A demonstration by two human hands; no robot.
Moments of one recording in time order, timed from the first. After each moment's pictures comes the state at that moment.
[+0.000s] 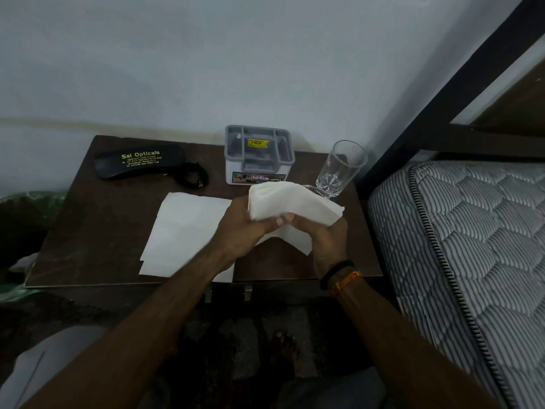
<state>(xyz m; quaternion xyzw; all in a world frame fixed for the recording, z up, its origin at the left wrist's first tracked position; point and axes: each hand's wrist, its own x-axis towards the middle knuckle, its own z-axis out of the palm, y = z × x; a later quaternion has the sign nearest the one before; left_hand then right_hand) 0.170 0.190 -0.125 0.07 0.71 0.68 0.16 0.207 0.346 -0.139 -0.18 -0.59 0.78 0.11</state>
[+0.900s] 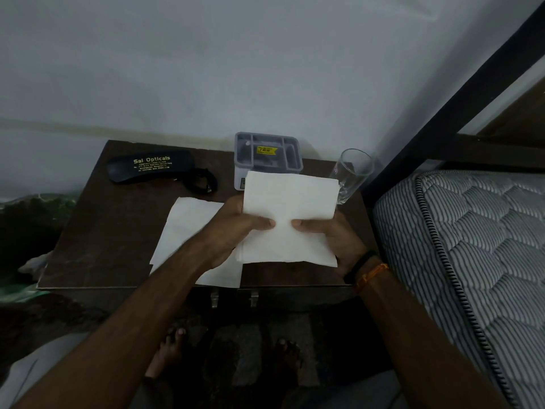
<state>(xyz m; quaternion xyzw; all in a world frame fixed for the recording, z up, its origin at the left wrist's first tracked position) 0.151 0.161 -0.120 0.03 0.66 0.70 0.27 0.193 0.363 -0.114 -0.13 -0.60 0.78 -0.11</state>
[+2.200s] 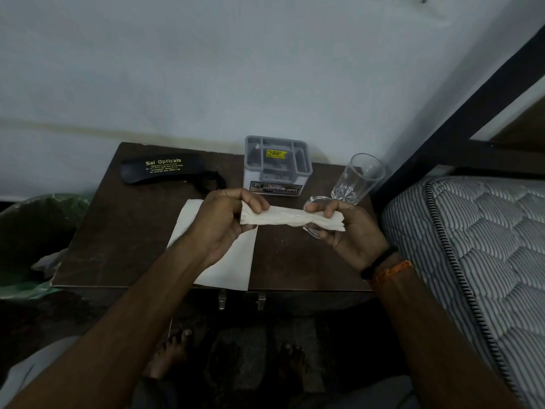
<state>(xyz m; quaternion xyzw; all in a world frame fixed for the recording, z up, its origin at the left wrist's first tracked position) 0.146 0.144 -0.104 0.00 0.59 0.78 0.20 0.181 0.374 -0.096 -0.13 -0.54 0.82 -0.14</state>
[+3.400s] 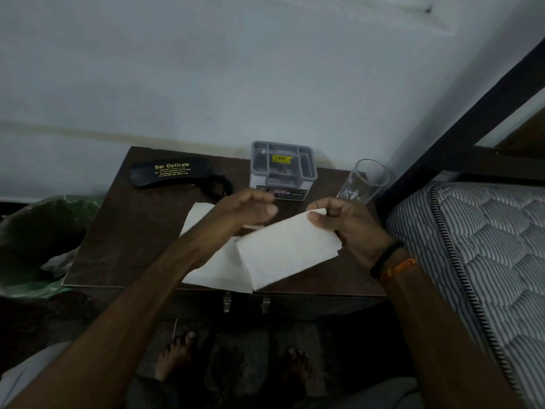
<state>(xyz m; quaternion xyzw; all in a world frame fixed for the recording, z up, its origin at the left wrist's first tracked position) 0.150 0.124 -0.091 0.10 0.72 0.63 0.26 0.174 0.372 -0.089 -0.05 -0.74 0.66 -0.12</state>
